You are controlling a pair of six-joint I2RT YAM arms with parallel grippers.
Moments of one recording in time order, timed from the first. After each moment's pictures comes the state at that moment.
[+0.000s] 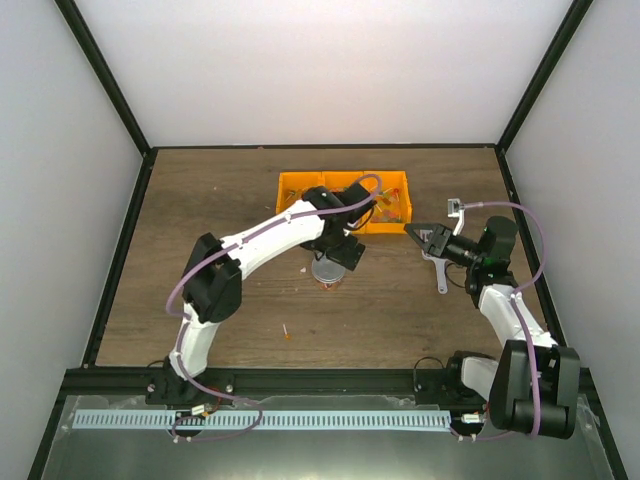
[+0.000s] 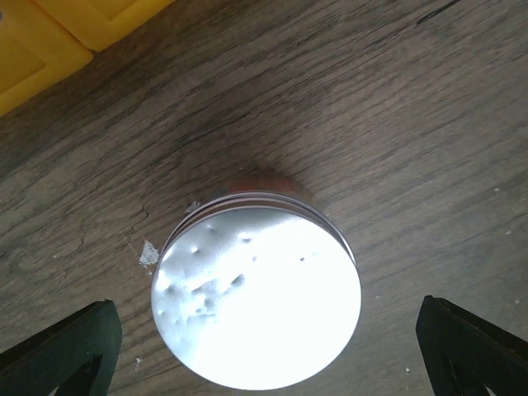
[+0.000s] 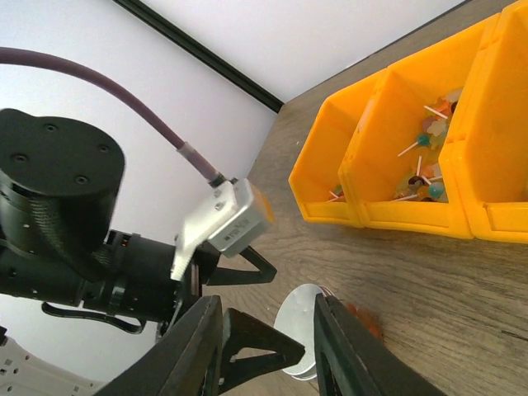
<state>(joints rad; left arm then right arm) -0.87 2.10 1.90 -1.20 -0.09 -0.36 -0.15 1.11 0.49 0.37 -1.11 0.69</state>
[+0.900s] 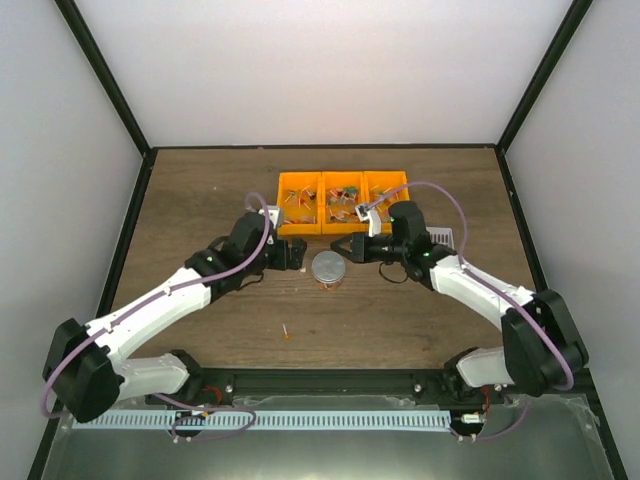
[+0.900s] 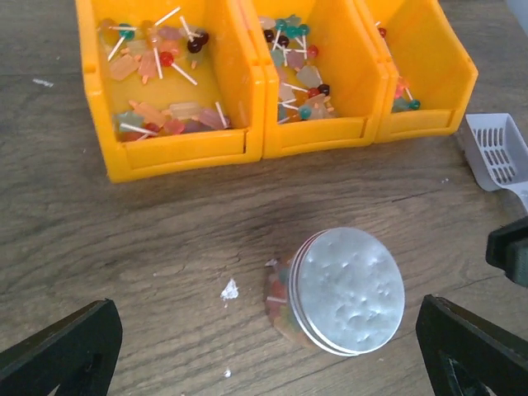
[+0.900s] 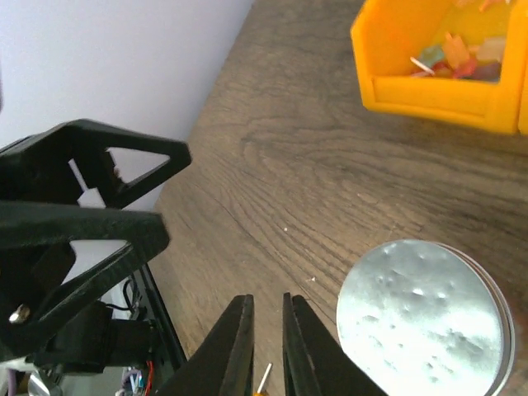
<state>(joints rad) -0.71 1.23 0.91 -0.39 -0.10 -0.49 0.48 1.32 0.75 0.08 -0.69 0.56</state>
